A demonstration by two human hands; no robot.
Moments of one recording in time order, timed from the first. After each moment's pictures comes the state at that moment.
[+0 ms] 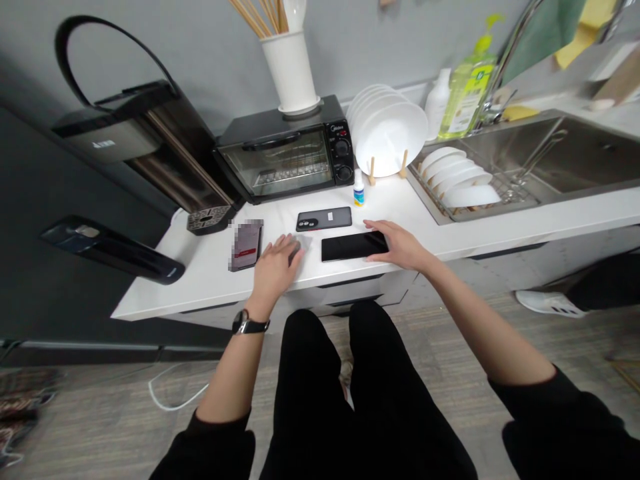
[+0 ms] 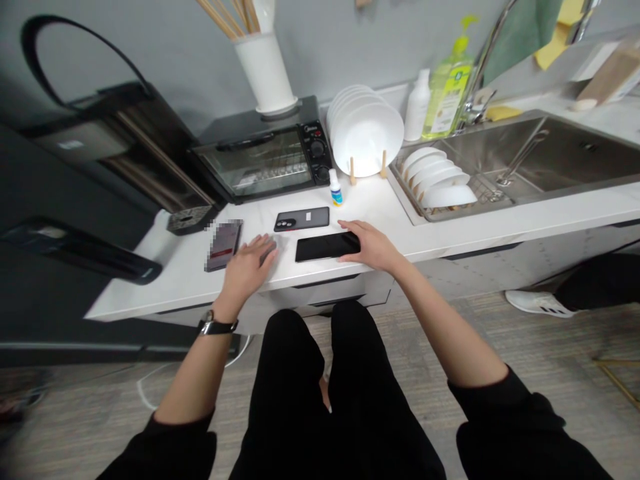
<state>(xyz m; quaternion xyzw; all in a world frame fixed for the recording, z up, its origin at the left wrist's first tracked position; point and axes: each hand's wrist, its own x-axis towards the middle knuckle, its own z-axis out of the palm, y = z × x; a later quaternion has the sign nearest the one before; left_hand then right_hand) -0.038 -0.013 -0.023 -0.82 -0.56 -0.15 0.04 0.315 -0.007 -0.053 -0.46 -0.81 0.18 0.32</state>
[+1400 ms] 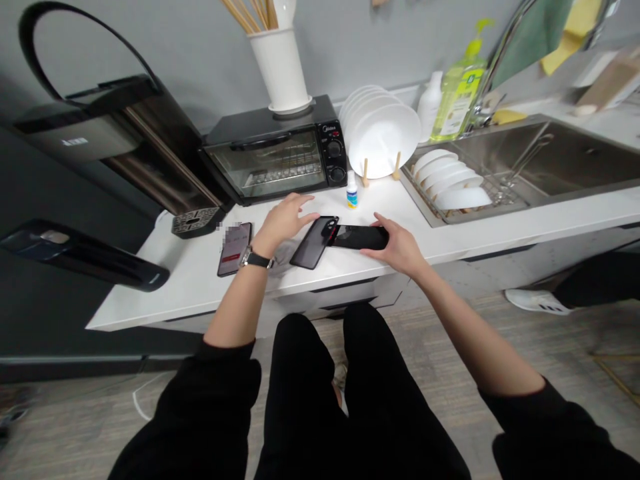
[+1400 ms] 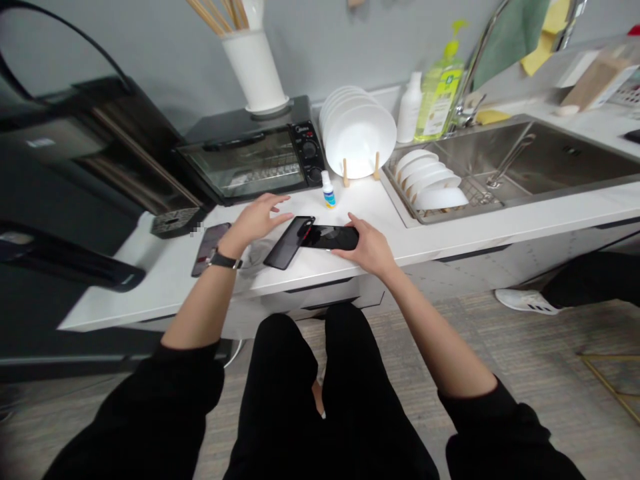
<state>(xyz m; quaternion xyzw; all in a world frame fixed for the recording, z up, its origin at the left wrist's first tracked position) 0.016 0.095 0.032 -0.86 -0.48 -0.18 -0.07 0.309 -0.008 -0.058 -0.56 -0.70 0.15 0.41</state>
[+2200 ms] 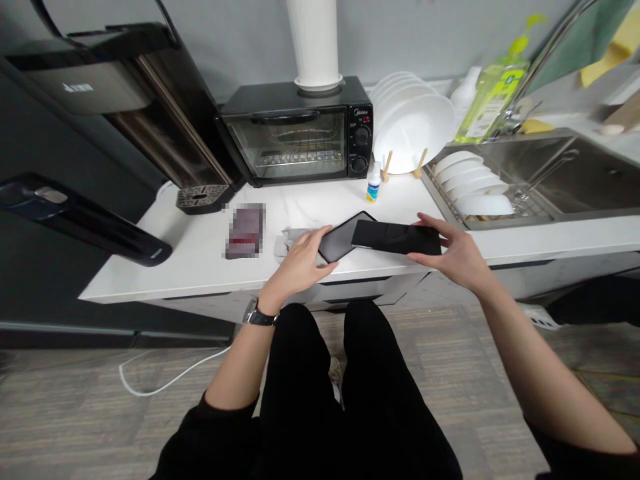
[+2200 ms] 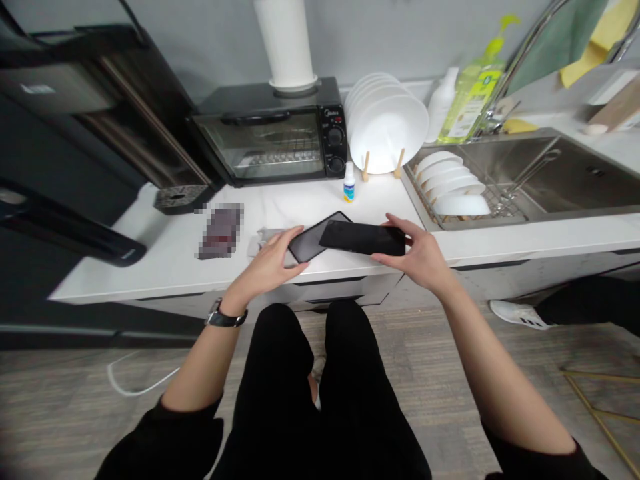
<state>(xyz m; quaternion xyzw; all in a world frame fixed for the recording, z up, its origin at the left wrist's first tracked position) -0.005 -0.015 -0.022 -0.85 -0.46 -0.20 -0.14 0.341 -0.054 -0.016 -0.56 -0.66 0.25 0.43</state>
